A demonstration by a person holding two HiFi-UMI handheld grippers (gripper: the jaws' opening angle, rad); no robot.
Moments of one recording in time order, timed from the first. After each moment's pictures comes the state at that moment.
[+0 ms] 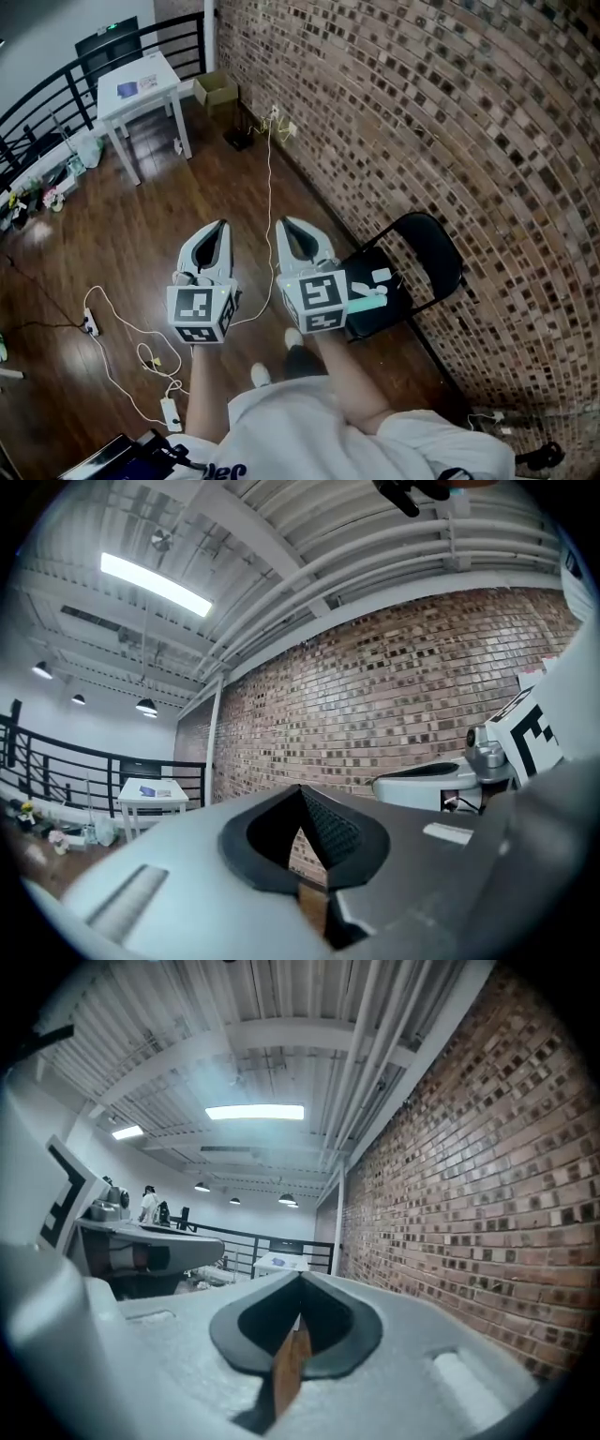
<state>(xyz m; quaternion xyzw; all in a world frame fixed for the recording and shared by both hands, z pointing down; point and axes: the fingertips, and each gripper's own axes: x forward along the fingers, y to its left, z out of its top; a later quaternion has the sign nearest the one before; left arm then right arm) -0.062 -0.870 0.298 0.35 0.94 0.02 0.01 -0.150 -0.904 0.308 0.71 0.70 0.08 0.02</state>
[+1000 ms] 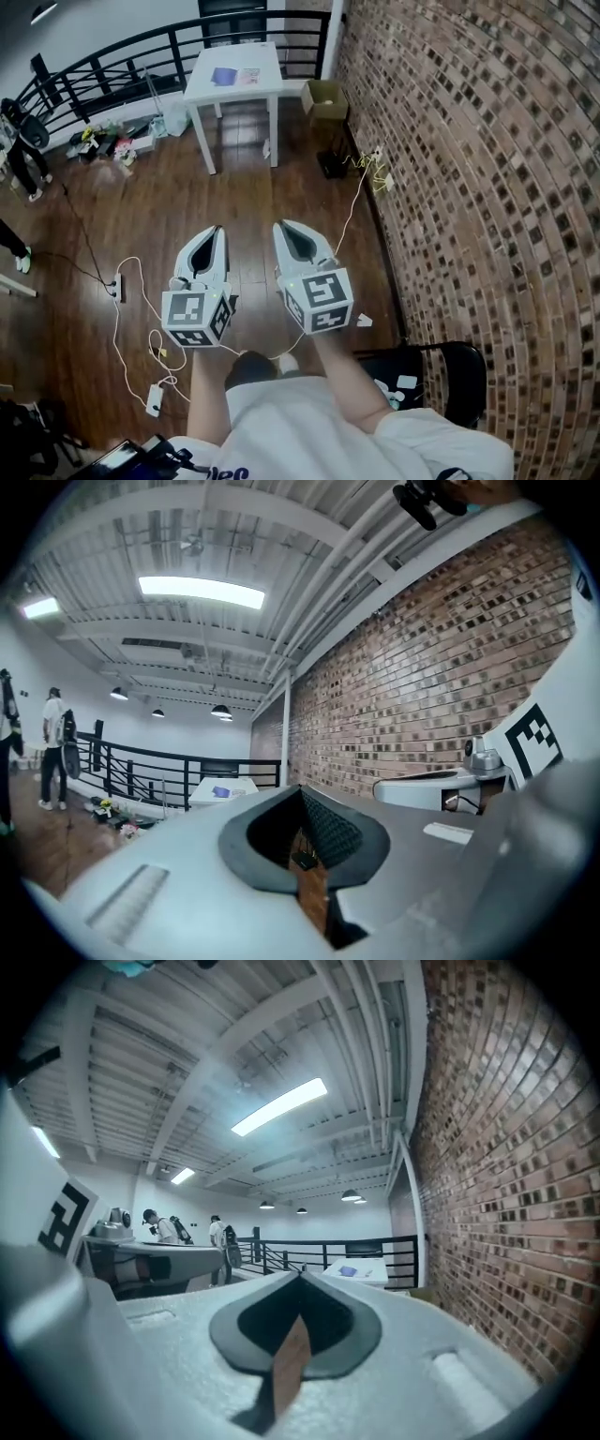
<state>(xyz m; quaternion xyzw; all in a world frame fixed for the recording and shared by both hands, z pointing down) -0.047 -0.596 0.305 0.56 0.83 0.04 0.00 -0.146 -0.586 0.321 0.87 0.49 0.03 -0.04</state>
